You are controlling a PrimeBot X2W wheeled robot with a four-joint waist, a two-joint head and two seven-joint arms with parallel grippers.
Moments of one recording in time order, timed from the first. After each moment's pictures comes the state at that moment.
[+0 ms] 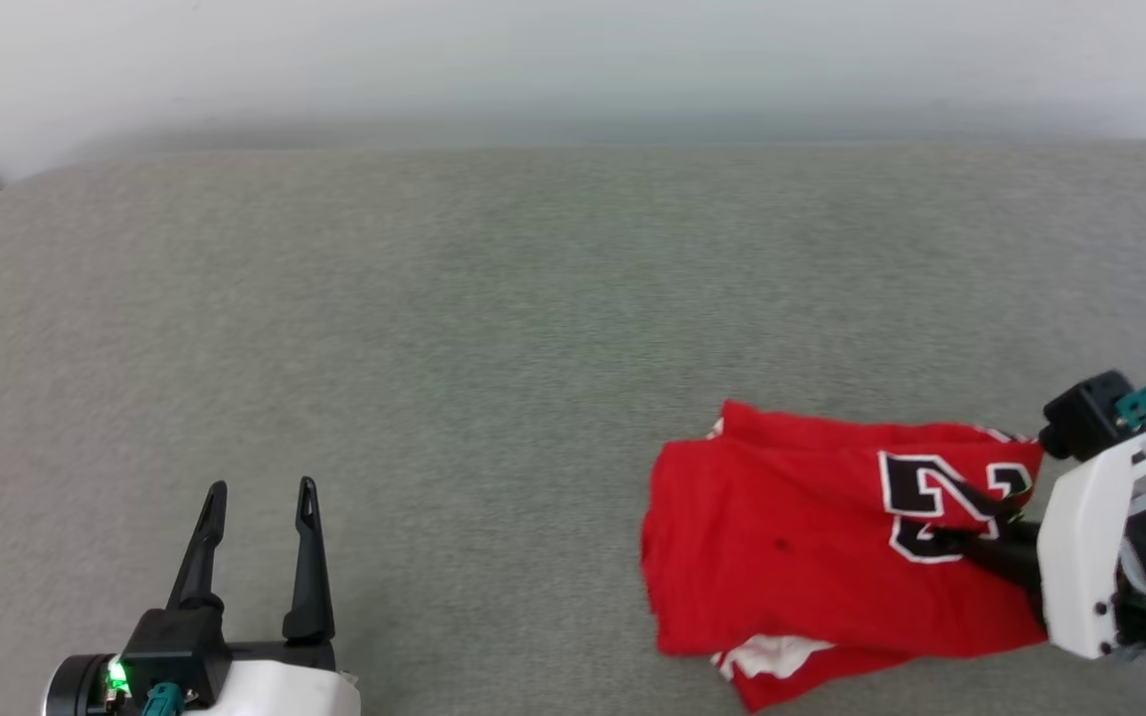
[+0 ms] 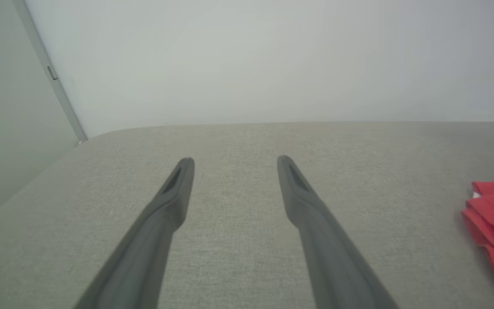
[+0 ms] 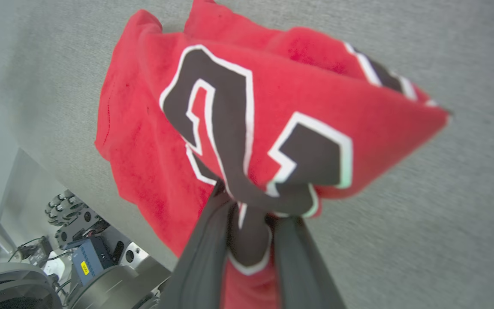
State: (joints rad) left arm 0.07 0.05 0.04 -0.02 -0.06 -0.02 -0.26; right arm -0.27 -0.62 0.35 0.02 0.91 0.13 0.81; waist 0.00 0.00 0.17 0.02
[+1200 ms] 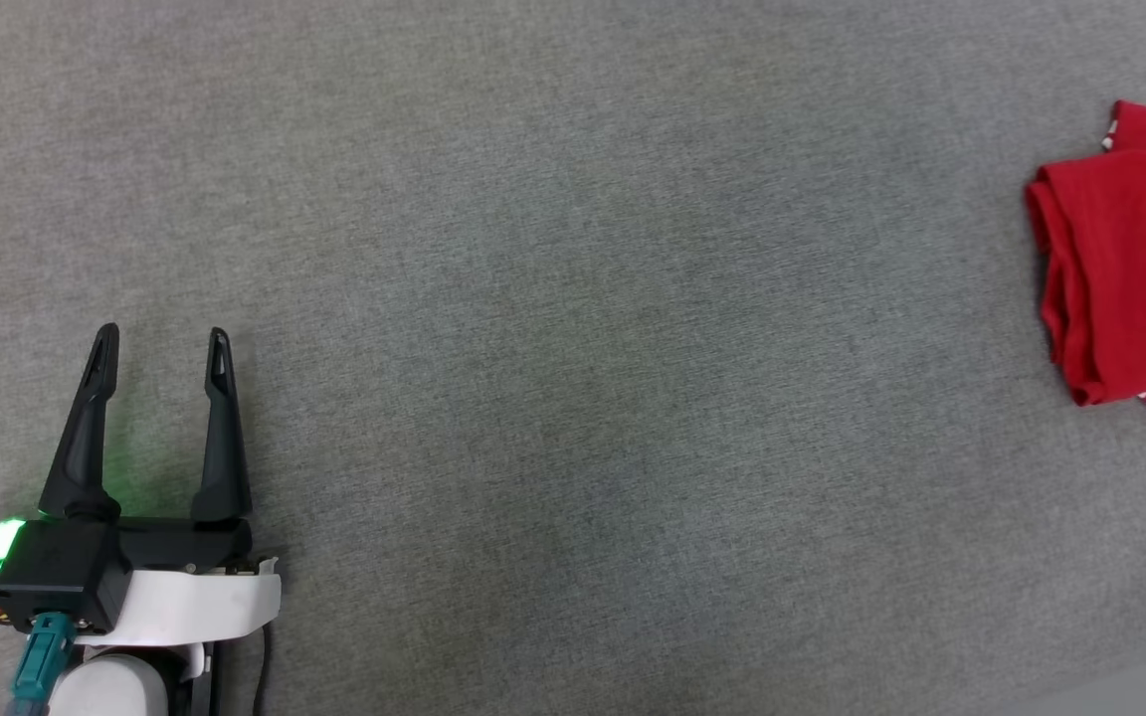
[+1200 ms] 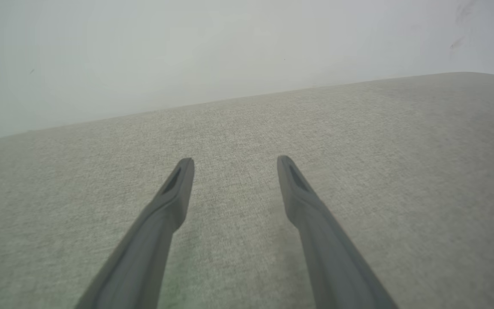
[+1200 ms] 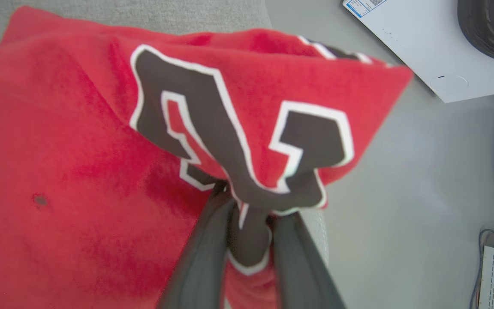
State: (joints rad) left arm -0.07 0.14 0.10 -0.17 -0.02 -0.07 -0.26; right arm -0.69 -0.62 -0.04 0.61 0.32 0.13 0.53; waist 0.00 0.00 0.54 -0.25
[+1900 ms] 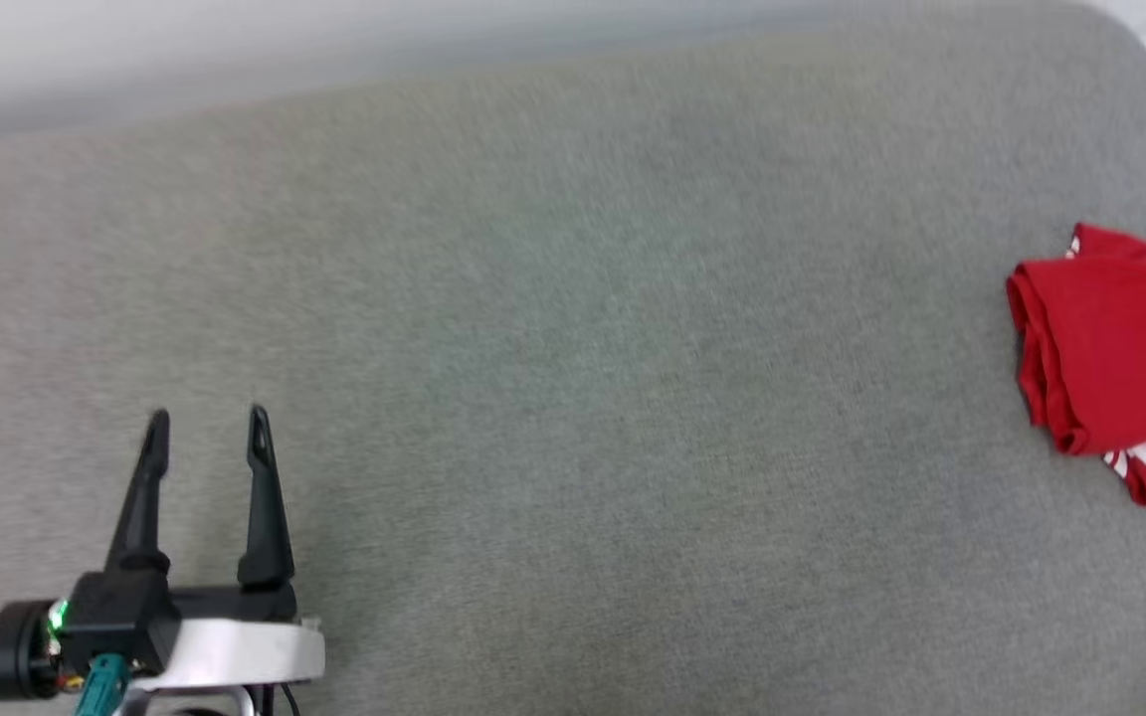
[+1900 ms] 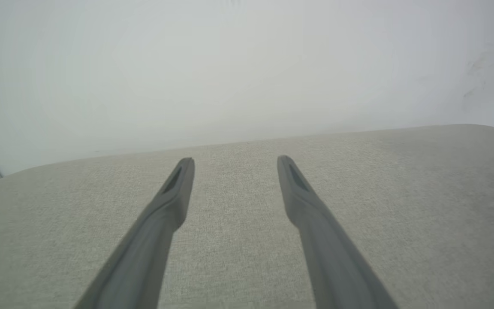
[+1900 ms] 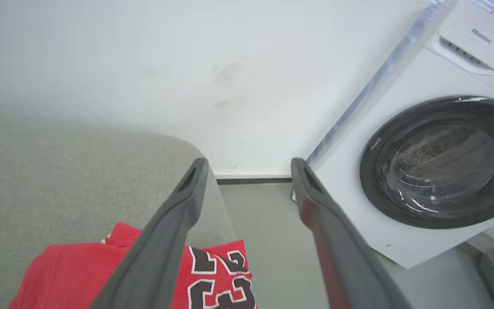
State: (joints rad) left arm 0.01 0.07 0.09 -0.12 -0.04 -0.03 -0.26; right arm -0.56 -0.56 -0.24 0.49 0.06 0.13 0.00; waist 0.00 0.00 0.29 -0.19
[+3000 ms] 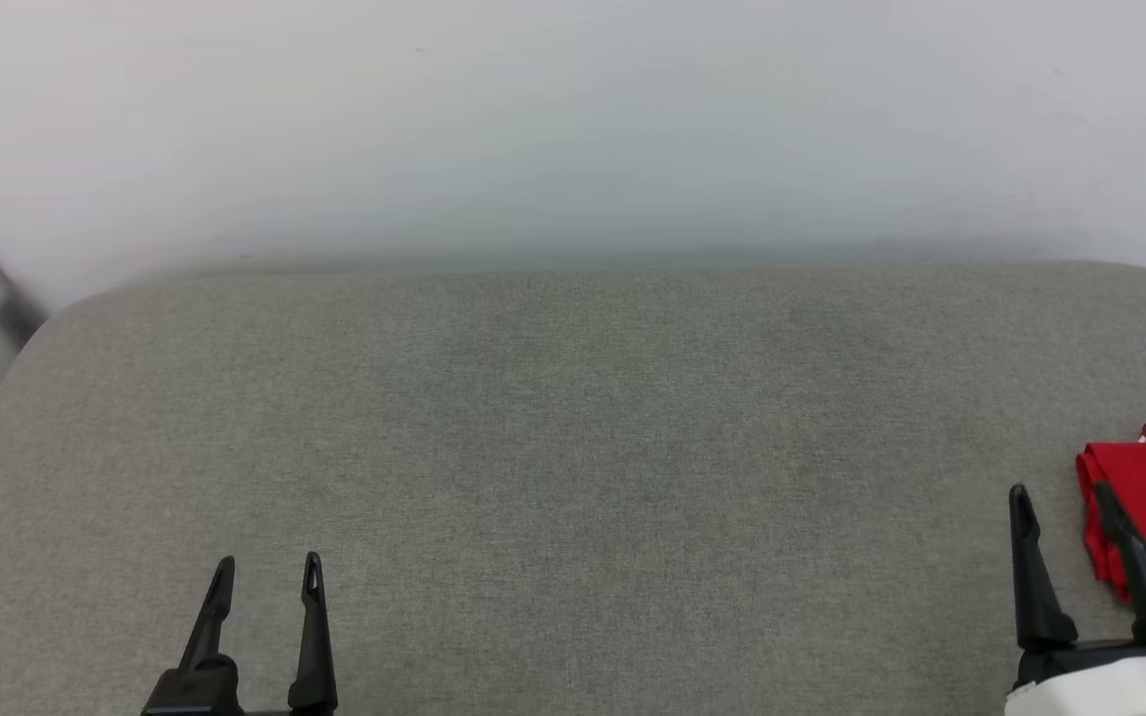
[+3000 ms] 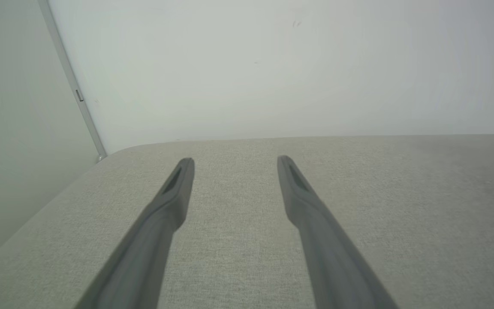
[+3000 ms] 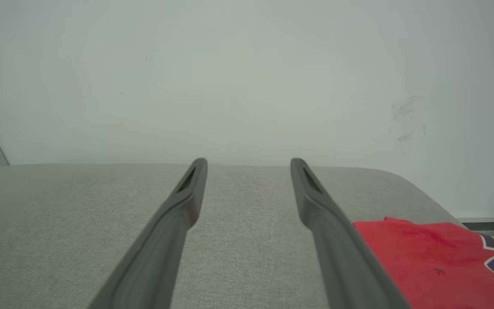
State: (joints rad) left arm 0.17 0.05 0.03 0.01 -0.04 0.01 -0.26; right arm 0.08 -0.12 -0.10 0.04 0.12 0.13 -0.25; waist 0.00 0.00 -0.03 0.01
